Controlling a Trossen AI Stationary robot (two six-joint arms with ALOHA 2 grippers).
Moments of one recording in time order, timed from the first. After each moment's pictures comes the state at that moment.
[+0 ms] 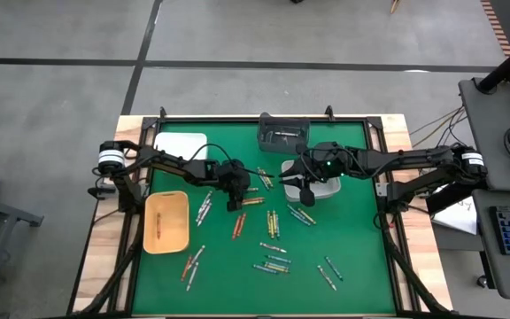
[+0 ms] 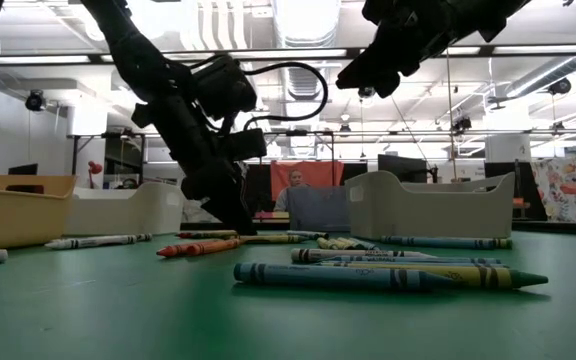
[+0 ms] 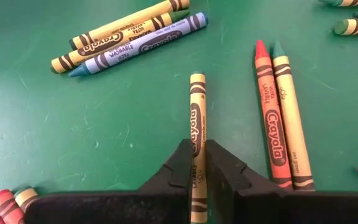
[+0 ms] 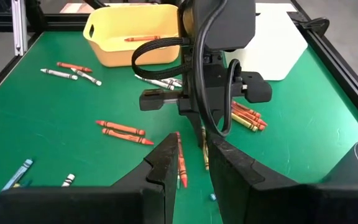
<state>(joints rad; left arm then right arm) 0.17 1.78 0.84 0.00 0.00 0.10 -0.13 1.27 0.84 -0.04 -0.16 -0.06</state>
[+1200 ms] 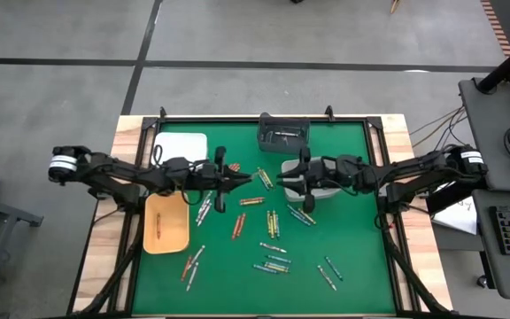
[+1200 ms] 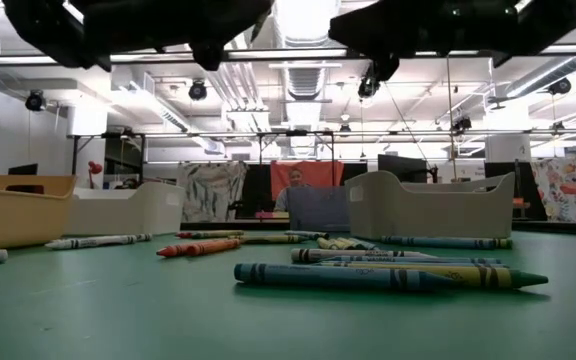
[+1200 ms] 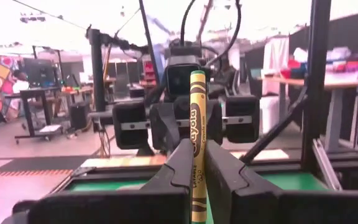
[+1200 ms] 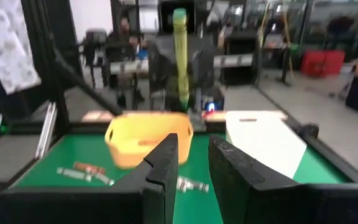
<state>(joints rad) 0.01 1.34 0.55 0.98 0.01 0.05 -0.03 1.27 0.57 0.75 -0.07 0.00</state>
